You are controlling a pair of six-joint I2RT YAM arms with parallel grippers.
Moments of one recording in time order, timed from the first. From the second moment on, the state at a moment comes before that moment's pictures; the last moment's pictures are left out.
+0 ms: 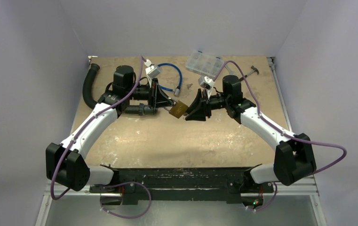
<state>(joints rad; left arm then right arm) -0.36 1.33 1.12 -0.16 1.04 -0.17 0.42 1.39 0.96 0.06 -1.23 -0.02</state>
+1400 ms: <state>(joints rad) -0.27 1.36 1.23 -0.16 1.06 -0.16 0.38 1.41 0.85 0.07 -1.12 -0.01</state>
